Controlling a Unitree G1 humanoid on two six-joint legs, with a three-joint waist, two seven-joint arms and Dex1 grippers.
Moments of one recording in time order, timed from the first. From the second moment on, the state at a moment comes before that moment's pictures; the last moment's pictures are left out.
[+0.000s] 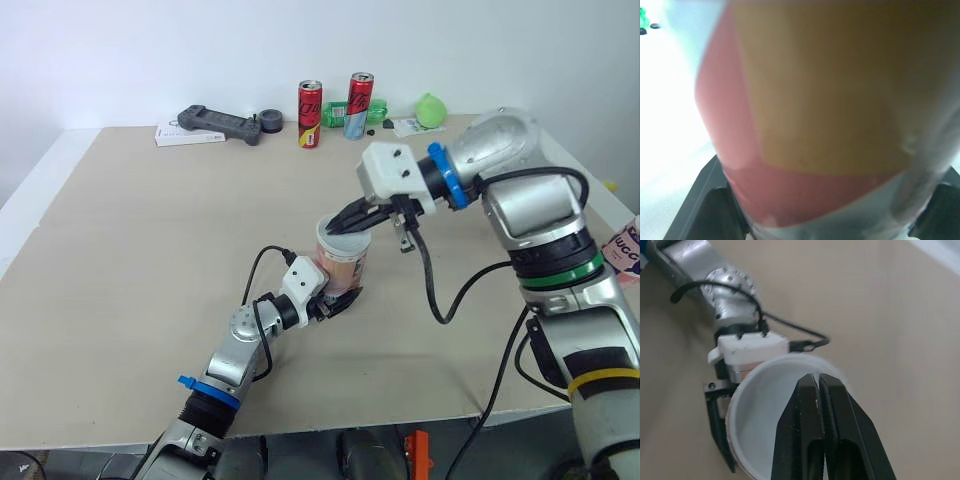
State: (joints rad) left arm -0.37 0.07 -0.27 0.18 -0.09 0.01 -0.64; right arm -1.12 -0.64 0.35 0.10 0.12 0.30 1.52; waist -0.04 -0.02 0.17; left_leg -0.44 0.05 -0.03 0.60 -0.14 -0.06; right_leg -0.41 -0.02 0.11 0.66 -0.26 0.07
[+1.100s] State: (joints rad) left arm -0.37 0.07 -0.27 0.21 -0.09 0.01 -0.64; right arm -1.06 -0.65 0.35 0.16 0.09 0.24 1.51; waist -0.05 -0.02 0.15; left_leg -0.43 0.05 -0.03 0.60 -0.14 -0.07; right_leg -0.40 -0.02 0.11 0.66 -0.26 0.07
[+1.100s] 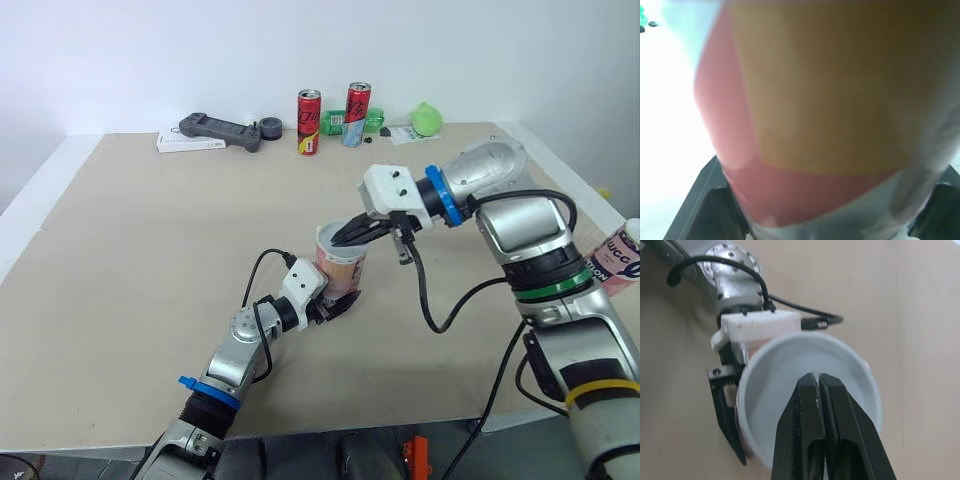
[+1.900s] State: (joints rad) left arm -0.29 0.28 -0.22 0.02 -0.23 0.11 -0.83; right arm -0.34 -0.60 -0.04 -0.17 0.44 0.56 1.12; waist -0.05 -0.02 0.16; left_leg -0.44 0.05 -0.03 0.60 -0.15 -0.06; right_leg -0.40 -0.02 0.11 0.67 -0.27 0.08
